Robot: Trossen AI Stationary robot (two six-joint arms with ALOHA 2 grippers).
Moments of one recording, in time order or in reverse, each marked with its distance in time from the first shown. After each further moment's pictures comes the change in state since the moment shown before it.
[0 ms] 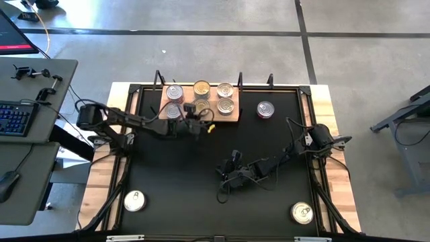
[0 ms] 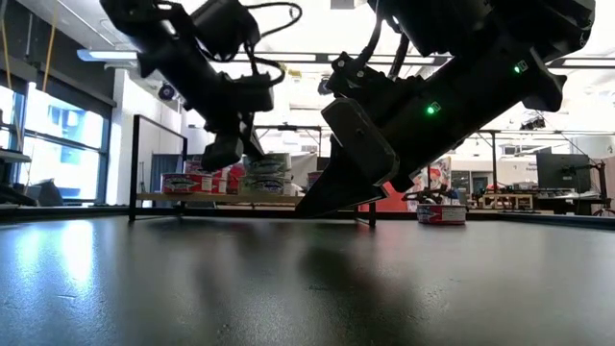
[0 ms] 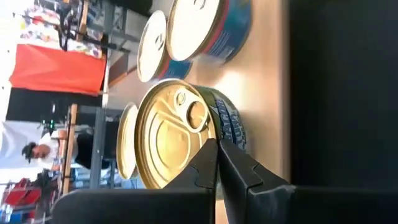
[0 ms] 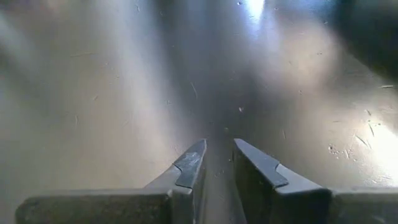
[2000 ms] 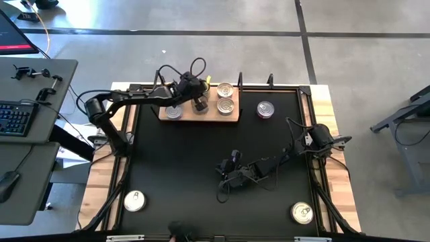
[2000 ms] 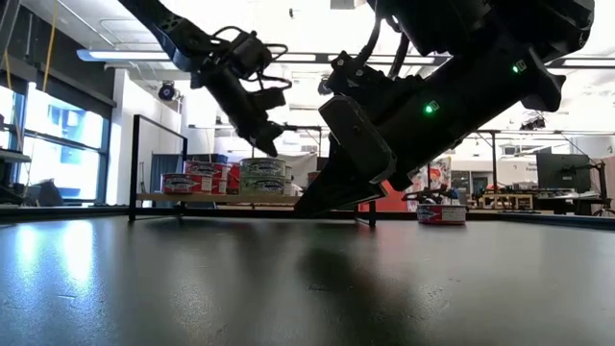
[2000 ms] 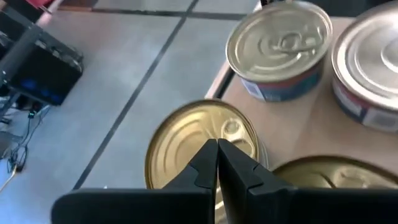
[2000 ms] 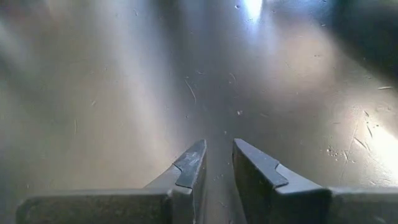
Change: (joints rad) left arm 0.455 0.097 0.259 -0.066 0.438 -0.288; right arm -0.002 0.000 0.000 0.008 0.007 0.007
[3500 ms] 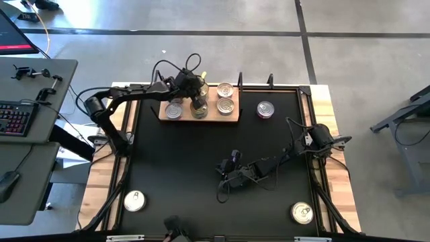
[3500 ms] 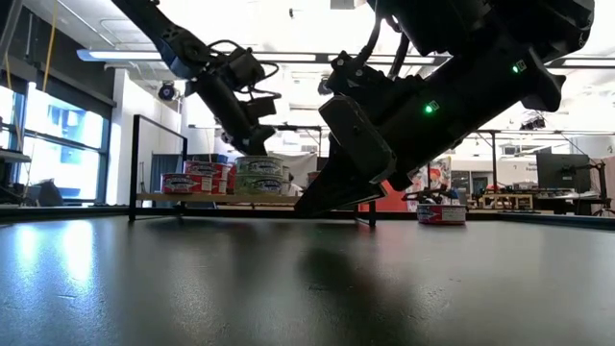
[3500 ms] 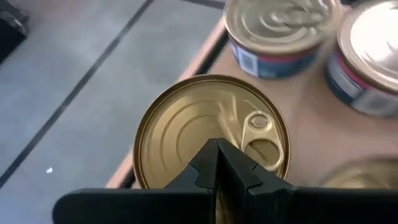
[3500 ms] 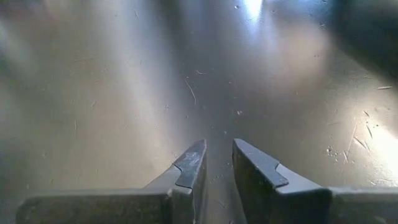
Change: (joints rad) left arm 0.101 0.016 0.004 -0.110 0.208 -0.114; right arm -0.001 0.000 0.000 0.000 0.000 0.001
